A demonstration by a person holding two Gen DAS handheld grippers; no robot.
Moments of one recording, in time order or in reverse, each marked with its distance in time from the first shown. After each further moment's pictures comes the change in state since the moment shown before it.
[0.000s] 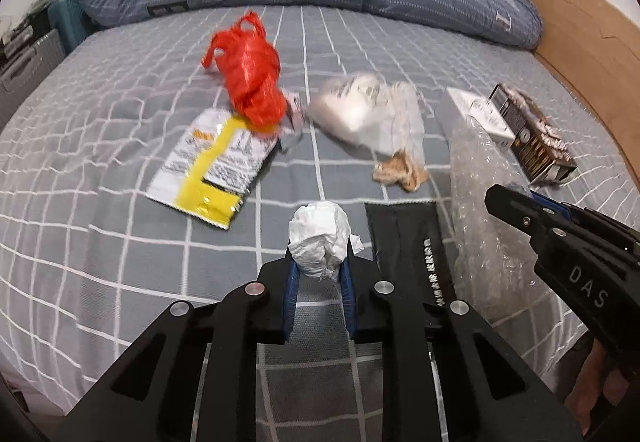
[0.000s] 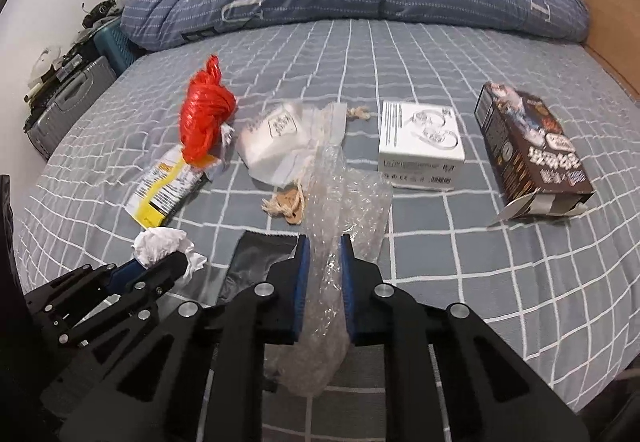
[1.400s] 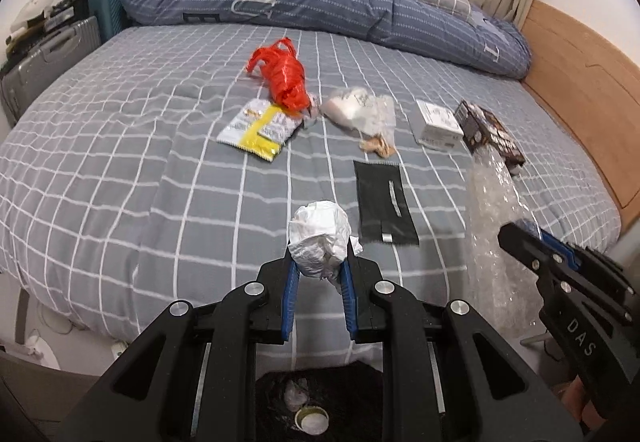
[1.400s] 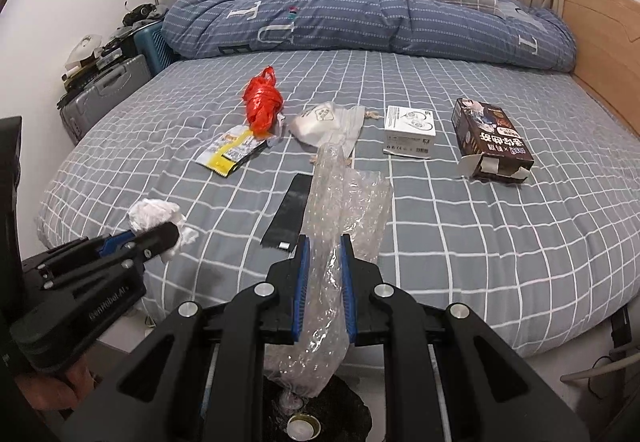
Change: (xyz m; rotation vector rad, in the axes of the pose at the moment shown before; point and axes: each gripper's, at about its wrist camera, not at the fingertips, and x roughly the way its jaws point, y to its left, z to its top) left arm -0.108 0.011 -0.079 -0.078 -0.074 -0.027; right arm -0.116 0.030 -0.089 -0.077 -0.107 0.001
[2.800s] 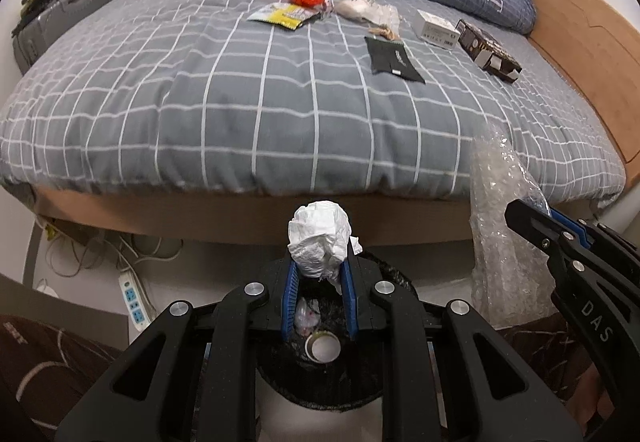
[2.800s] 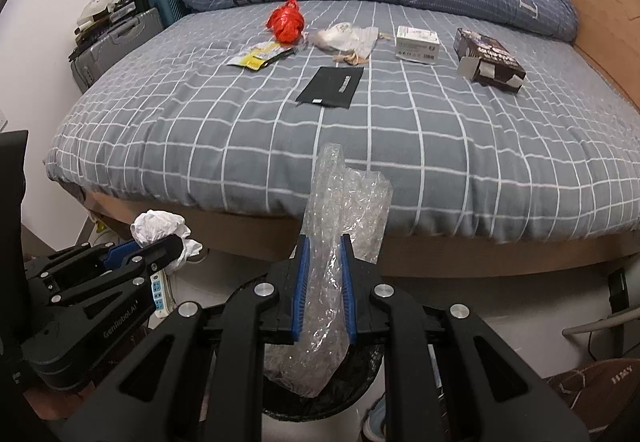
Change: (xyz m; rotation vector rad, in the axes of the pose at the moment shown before) left arm -0.034 0.012 -0.131 -0.013 0.150 0.035; right arm -0.039 0.029 -0.113 -0.015 0.134 0.006
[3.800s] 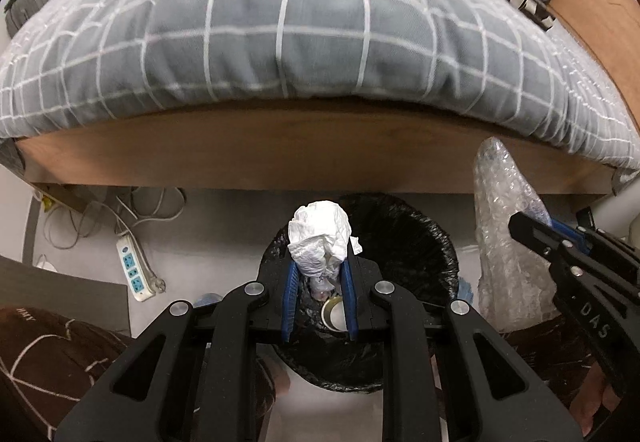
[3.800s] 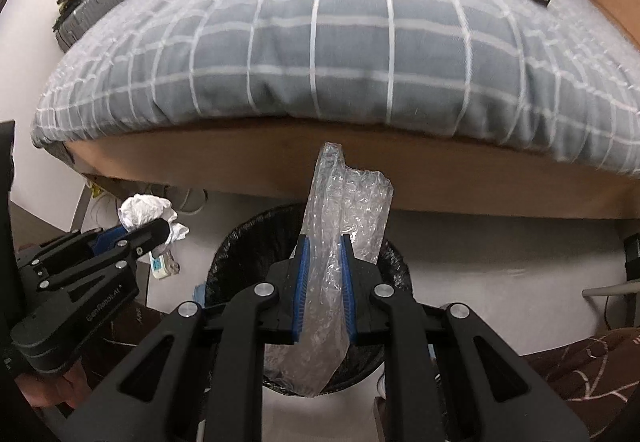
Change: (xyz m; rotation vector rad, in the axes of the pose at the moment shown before) left arm 0.070 0.027 -0.044 -0.001 0.148 0.035; right arm 0.081 -0.002 -0.053 0.033 0.209 0.029
